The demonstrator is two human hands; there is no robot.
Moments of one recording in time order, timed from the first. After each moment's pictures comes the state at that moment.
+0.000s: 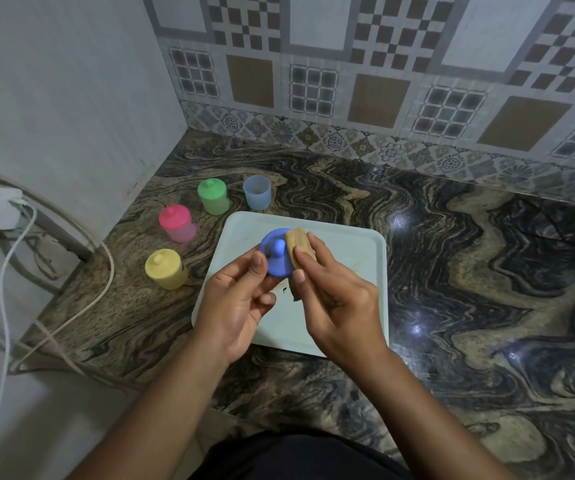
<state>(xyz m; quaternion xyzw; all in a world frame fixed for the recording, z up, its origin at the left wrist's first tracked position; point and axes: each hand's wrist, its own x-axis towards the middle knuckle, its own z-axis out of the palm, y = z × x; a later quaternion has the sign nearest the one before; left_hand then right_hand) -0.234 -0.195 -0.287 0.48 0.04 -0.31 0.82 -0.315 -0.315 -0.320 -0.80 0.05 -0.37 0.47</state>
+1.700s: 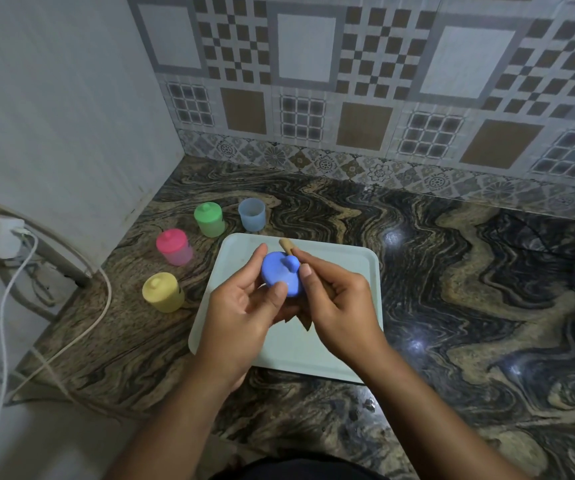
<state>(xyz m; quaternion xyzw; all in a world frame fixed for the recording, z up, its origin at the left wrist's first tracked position) -0.250 -0.199 -0.265 0.60 -0.11 -0.24 0.75 -0.305 -0.328 -0.289 -0.72 0.14 -0.22 0.65</state>
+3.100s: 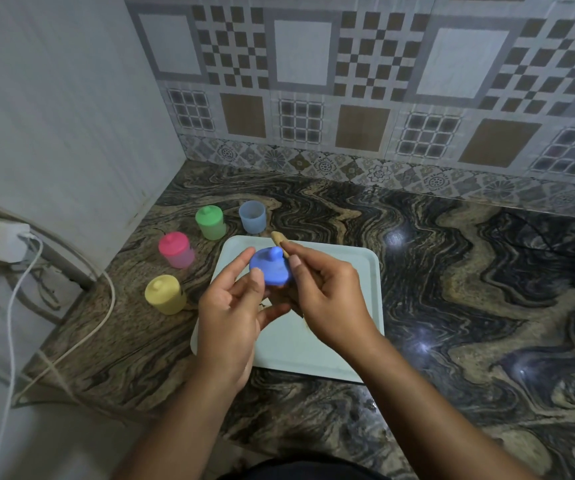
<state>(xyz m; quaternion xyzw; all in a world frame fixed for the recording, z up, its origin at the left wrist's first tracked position) -0.252 -0.202 -0.264 0.59 -0.04 -0.19 0.78 -0.292 -0.325 -0.283 -0.71 0.15 -0.20 0.66</state>
